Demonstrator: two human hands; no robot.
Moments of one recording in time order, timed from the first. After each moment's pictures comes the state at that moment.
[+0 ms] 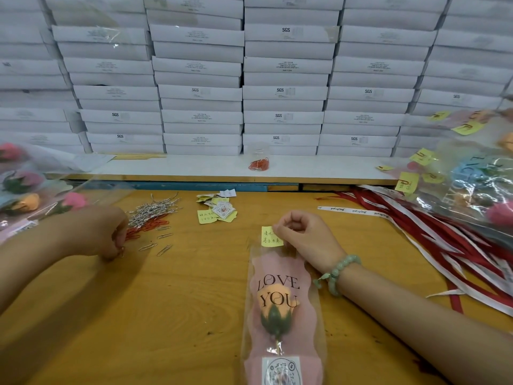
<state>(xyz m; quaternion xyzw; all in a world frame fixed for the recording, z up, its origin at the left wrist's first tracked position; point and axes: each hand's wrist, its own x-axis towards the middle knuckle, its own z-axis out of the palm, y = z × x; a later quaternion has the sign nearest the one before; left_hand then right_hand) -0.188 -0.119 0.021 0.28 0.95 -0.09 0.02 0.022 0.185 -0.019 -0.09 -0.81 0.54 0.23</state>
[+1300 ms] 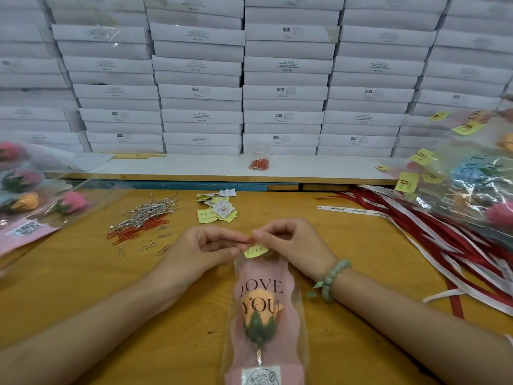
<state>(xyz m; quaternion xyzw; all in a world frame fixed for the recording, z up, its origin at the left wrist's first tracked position) -0.059 -0.020 -0.016 0.37 0.66 0.62 0.20 0.026 0.167 -0.016 -0.01 -0.81 0.56 0.18</state>
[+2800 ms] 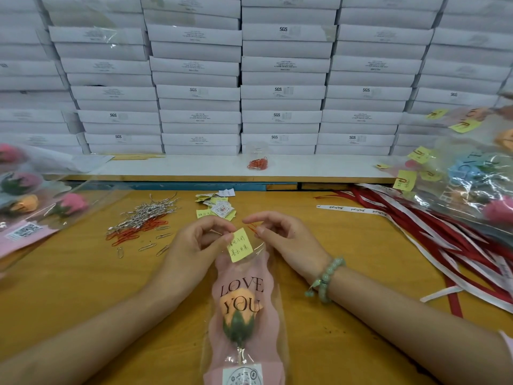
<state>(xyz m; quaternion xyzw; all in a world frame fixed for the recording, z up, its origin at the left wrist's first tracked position) -0.051 -0.013 -0.016 0.33 0.72 0.61 0.05 0.022 0.161 -0.017 0.01 -0.80 0.57 0.19</state>
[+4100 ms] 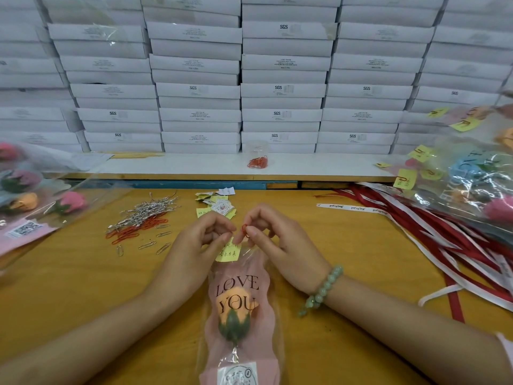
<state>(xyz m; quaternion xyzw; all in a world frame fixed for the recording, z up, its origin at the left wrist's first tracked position) -0.051 -0.014 -0.019 0.39 0.74 0.54 -0.02 0.037 0.142 -0.005 0.13 -0.86 0.42 0.26</state>
